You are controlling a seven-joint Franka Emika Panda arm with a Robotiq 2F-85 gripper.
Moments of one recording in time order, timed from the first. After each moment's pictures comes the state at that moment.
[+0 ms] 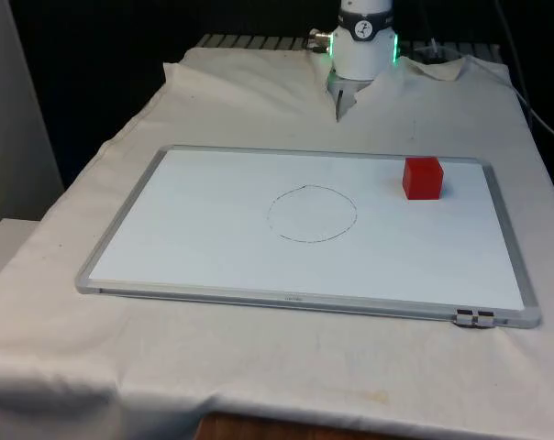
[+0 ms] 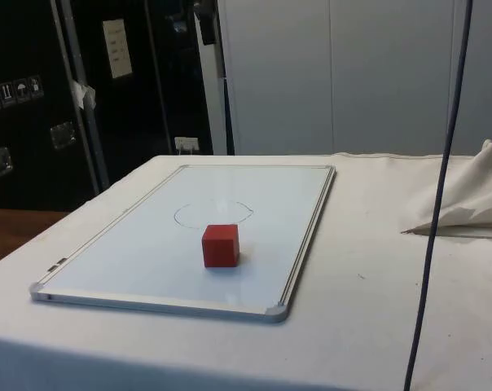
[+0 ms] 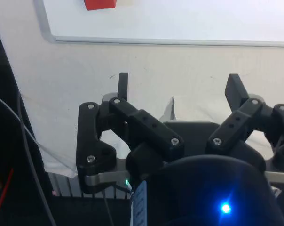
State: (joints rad) arm 0.37 0.05 -0.38 -1.86 0.05 1.85 -0.05
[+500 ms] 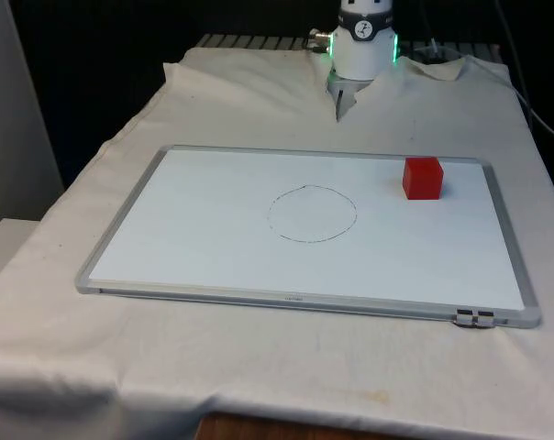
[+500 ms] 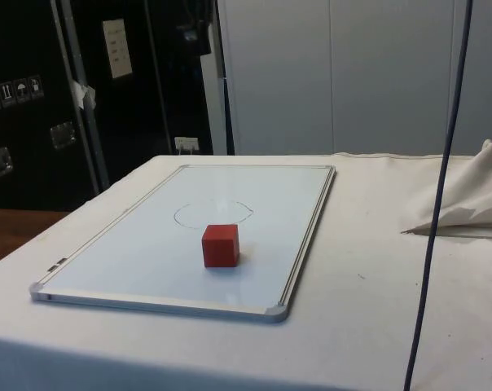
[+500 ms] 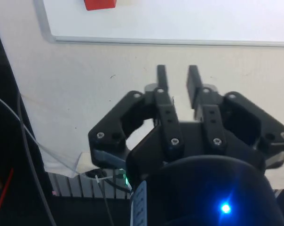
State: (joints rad) arm 0.37 0.05 -0.38 -1.86 0.05 1.85 -0.05
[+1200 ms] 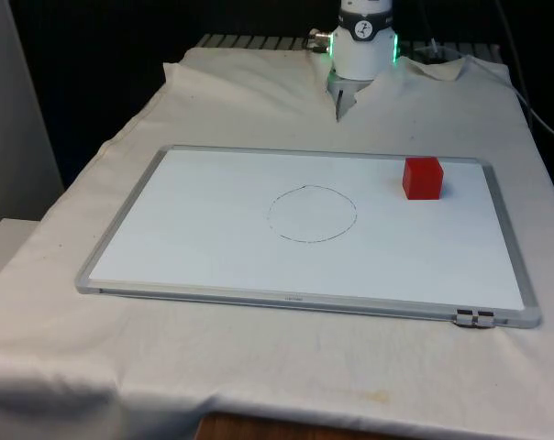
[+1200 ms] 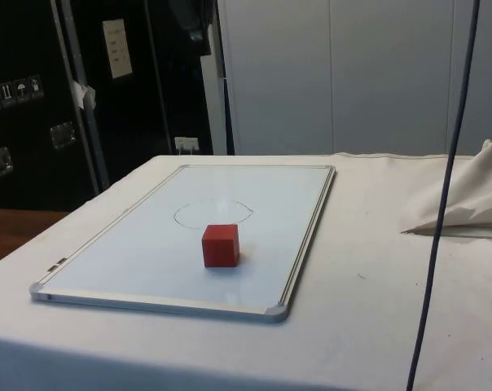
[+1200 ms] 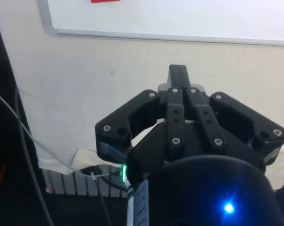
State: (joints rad) arm 0.37 0.03 -0.35 -1.89 0.03 1.85 -0.02
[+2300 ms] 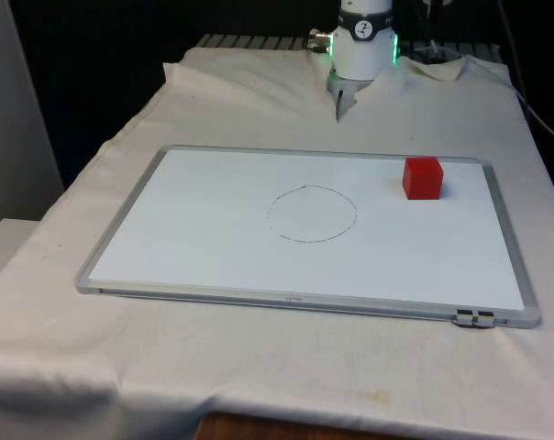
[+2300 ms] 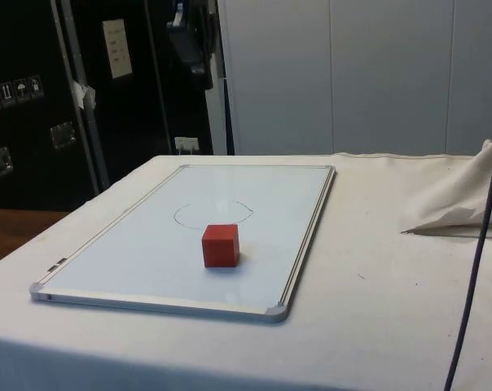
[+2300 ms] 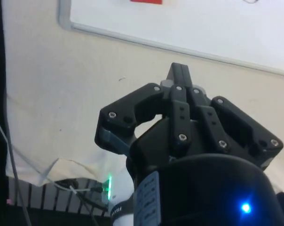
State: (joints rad) arm 0.37 -0.06 -0.16 -2.10 -0.04 2.04 0.17
